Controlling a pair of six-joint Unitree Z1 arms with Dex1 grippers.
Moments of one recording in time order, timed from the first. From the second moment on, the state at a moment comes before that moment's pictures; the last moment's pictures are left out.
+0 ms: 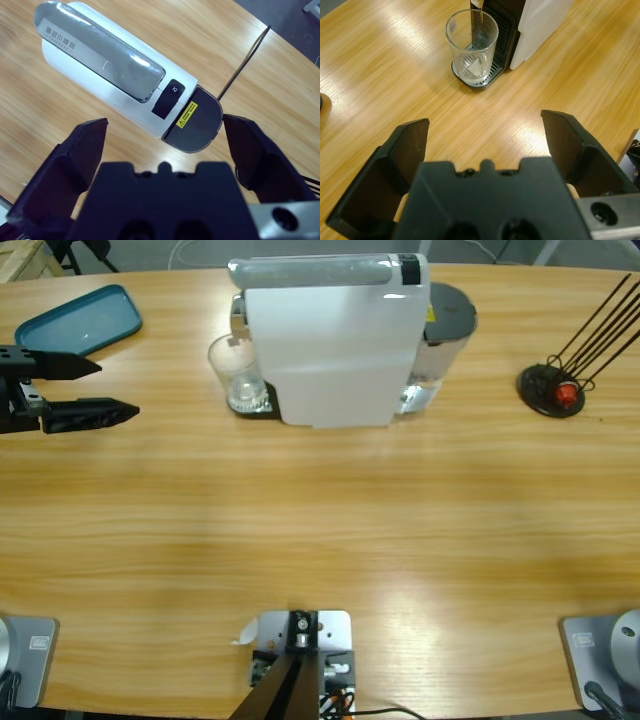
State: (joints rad) arm 0 -0.48 1.25 -0.67 0.13 -0.36 0.23; arm 1 0.71 1.74 -1.92 1.08 -0.10 0.07
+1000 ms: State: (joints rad) arm 0 -0.48 1.25 -0.67 0.13 -0.36 0.23; arm 1 0.71 1.76 -1.94 1.08 -0.10 0.08
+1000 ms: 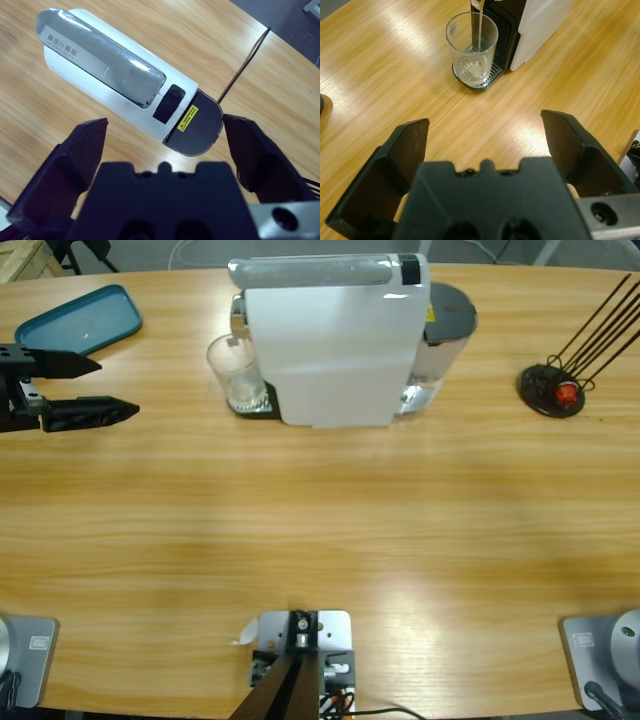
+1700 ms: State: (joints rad) arm 0 -0.48 1.25 -0.66 0.10 -0.33 0.23; arm 1 0.71 1.13 -0.89 0.50 0.04 0.05
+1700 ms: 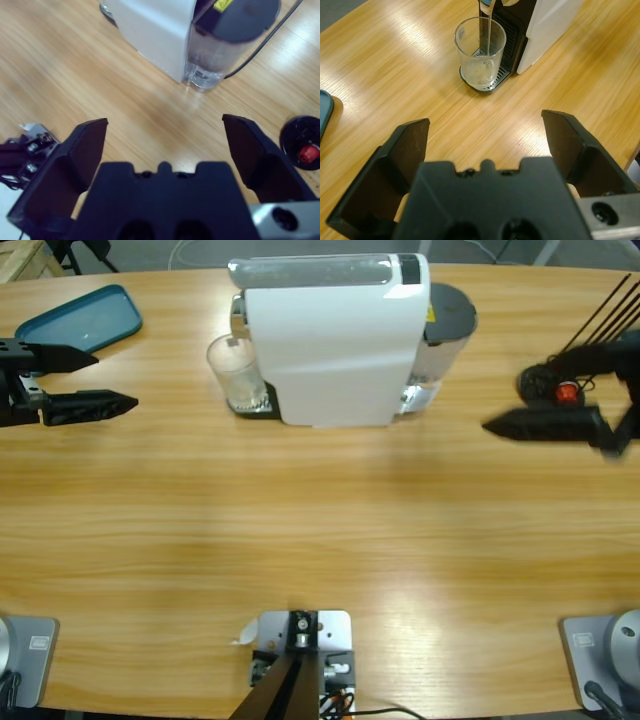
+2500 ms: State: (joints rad) arm 0 -0.49 1.25 -0.66 0.10 -0.32 0.26; arm 1 0.67 0.84 -0.70 0.43 0.07 0.03
